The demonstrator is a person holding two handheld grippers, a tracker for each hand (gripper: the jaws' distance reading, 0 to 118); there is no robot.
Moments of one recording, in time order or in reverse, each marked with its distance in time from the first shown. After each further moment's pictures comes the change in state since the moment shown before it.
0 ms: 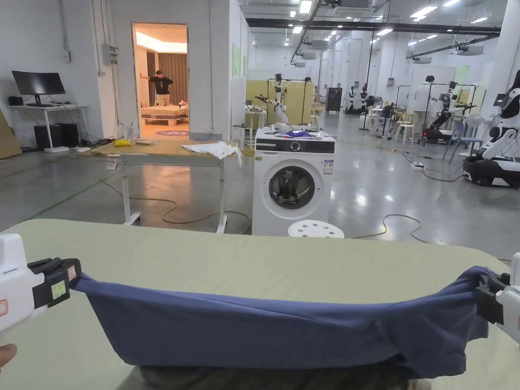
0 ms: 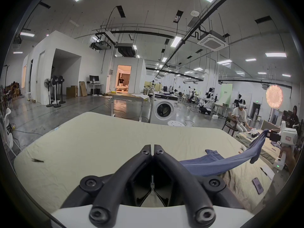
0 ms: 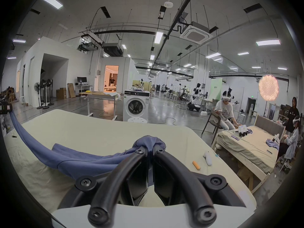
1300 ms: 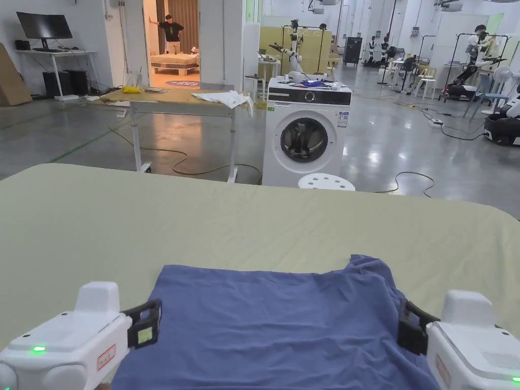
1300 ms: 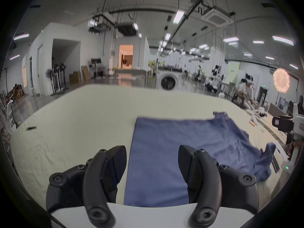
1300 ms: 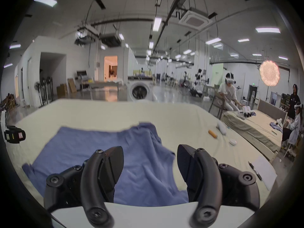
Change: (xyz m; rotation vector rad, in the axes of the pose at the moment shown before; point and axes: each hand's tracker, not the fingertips) left arm 0.065 -0.128 -0.043 -0.116 0.080 -0.063; right arm -0.102 -0.100 -0.010 -0.026 0.021 -0.075
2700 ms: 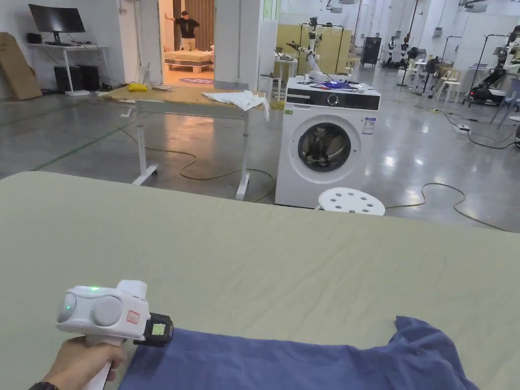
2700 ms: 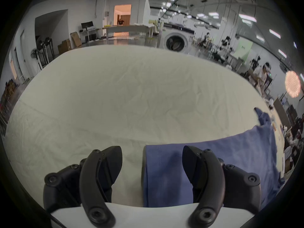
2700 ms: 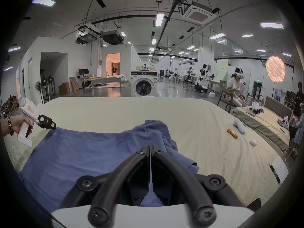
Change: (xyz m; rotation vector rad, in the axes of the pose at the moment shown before) left arm -0.052 0.022 -0.350 -0.577 -0.021 -0.011; right arm 0.002 -0.032 -0.118 -0.128 0.021 0.001
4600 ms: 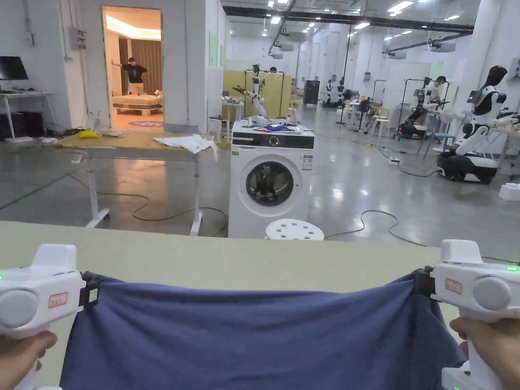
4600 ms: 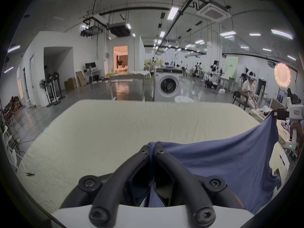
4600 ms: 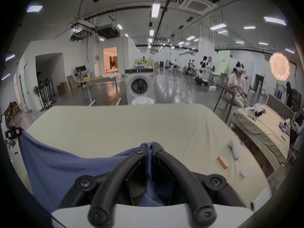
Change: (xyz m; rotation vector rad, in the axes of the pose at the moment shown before) left arm 0.023 0.000 0.250 0.495 0.012 -0.058; right arm 0.101 0.188 -0.032 -0.036 0.020 -0.025
